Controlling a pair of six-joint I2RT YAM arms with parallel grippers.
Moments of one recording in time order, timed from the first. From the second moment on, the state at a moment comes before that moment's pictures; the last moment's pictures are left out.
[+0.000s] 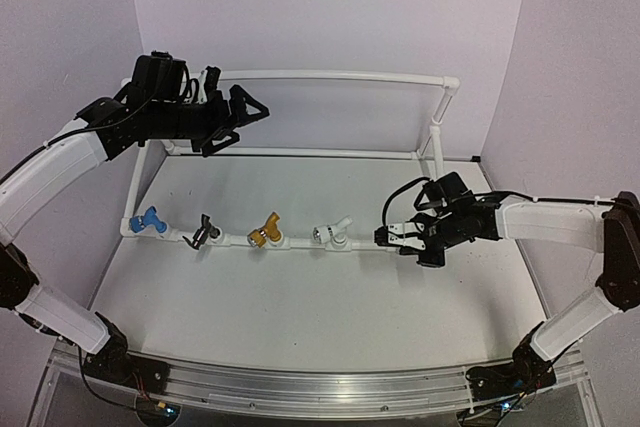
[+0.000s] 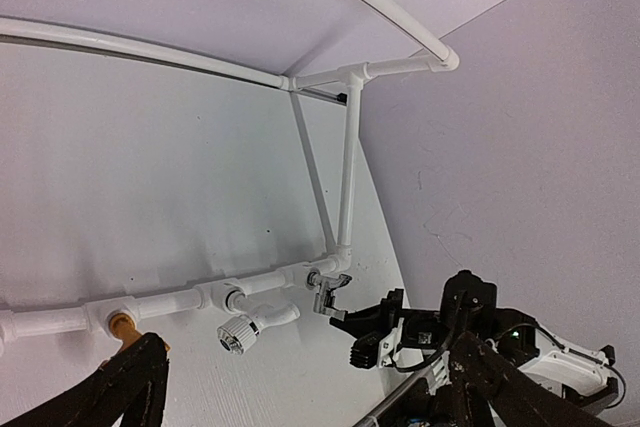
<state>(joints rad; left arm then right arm) -0.61 1.38 1.51 -0.52 0.26 -0.76 0.58 1.48 0.90 -0.42 -0.15 -1.00</state>
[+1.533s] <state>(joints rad) -0.61 1.38 1.51 -0.51 0.26 -0.76 0.56 1.74 1.22 -0.43 0.12 -0.94</state>
